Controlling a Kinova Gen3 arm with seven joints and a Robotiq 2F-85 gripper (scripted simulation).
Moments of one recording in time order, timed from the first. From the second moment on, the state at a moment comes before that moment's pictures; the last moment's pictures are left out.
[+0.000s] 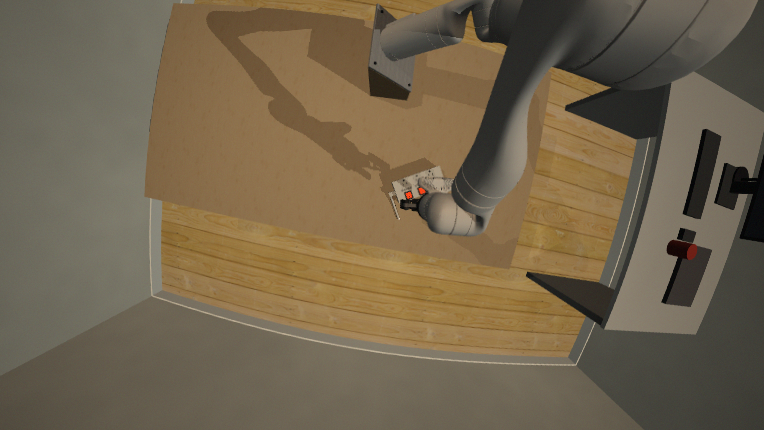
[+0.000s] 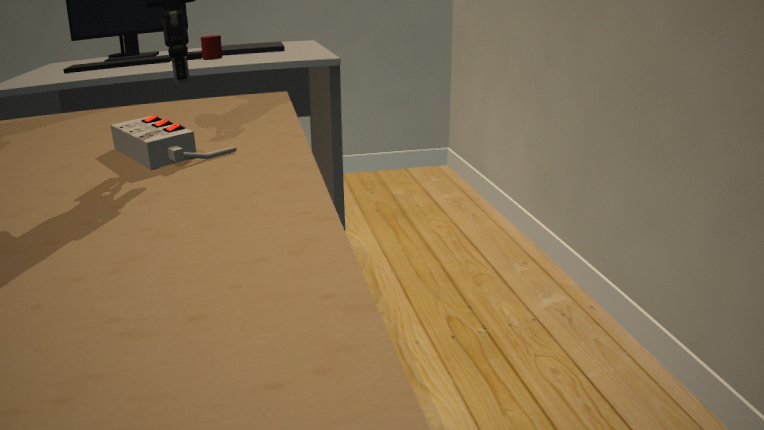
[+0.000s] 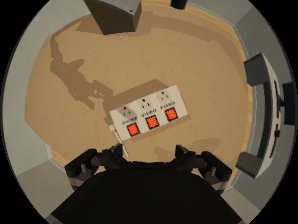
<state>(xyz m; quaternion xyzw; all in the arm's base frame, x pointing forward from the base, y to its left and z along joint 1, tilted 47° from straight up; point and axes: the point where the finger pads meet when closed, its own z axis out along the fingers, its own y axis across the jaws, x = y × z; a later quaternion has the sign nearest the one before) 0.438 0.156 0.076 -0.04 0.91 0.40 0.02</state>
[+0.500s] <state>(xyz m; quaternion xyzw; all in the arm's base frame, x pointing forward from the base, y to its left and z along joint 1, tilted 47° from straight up) 0.415 0.142 0.097 -0.01 0.91 0.41 -0.02</state>
